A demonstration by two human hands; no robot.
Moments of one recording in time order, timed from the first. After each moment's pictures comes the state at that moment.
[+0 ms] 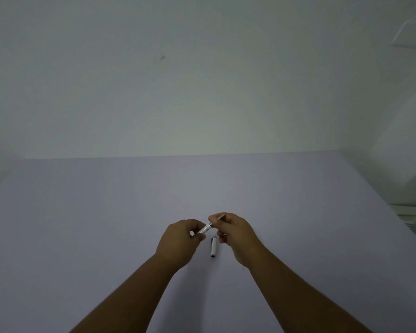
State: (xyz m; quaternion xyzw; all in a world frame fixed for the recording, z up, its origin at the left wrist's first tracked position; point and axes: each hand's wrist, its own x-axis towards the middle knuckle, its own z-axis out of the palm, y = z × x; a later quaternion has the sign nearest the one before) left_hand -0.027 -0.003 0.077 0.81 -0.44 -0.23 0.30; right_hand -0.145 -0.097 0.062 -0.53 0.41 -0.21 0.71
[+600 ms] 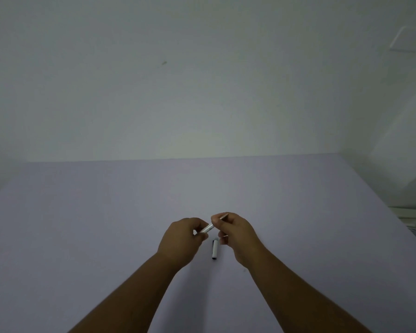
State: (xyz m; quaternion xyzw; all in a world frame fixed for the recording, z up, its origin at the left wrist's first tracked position) left_hand -0.024 -0.006 0.081 0.81 -0.47 -0.20 0.30; right_hand -0.145 -0.096 0.070 -0.54 0.42 -0.22 0.70
